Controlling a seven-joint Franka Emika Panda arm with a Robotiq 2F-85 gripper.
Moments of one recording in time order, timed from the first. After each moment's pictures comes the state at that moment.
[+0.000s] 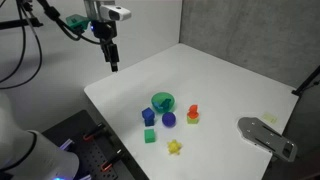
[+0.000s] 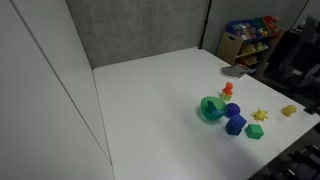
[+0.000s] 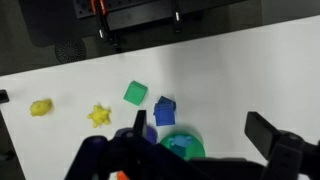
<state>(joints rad) 0.00 -0.52 0.15 -2.49 0.05 1.83 0.35</state>
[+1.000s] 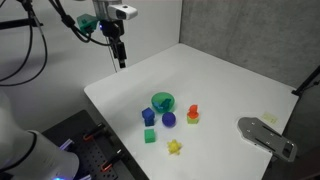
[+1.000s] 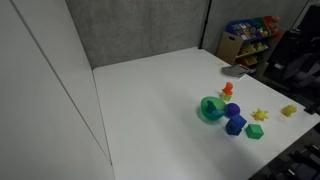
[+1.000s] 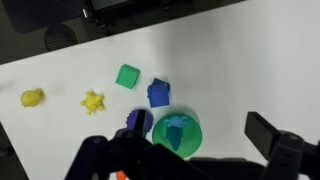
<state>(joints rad) 0.00 -0.44 0.15 -2.45 0.05 1.93 0.41</state>
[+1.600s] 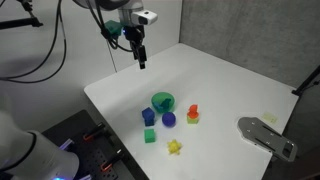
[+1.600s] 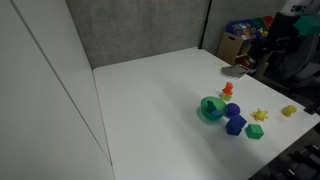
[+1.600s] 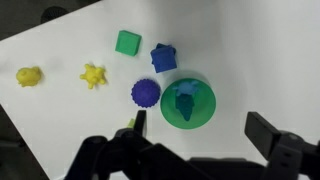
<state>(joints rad) -0.04 -0.22 0.12 -2.33 -0.03 2.09 0.47</state>
